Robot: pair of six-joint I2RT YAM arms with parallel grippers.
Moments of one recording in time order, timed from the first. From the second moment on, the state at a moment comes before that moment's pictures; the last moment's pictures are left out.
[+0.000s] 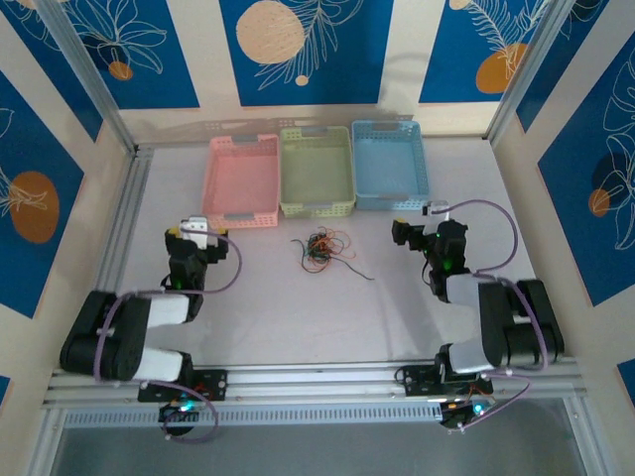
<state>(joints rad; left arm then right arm) -0.19 1.30 0.26 0.83 -0.29 0.09 0.08 1.36 0.36 0.67 -0.06 0.06</state>
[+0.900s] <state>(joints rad) -0.22 0.65 0.83 -0.75 0.06 -0.43 0.13 1.18 0.66 0.05 -0.39 0.54</state>
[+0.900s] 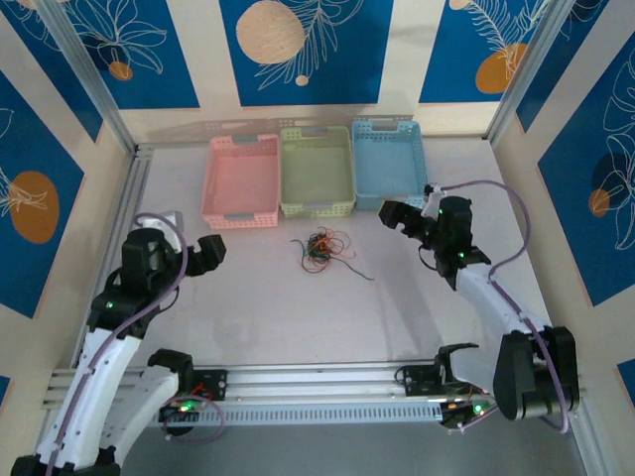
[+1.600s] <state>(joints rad) -0.22 0.67 0.82 -0.84 0.08 -0.39 0.34 1.64 1.04 -0.39 -0.54 0.47</state>
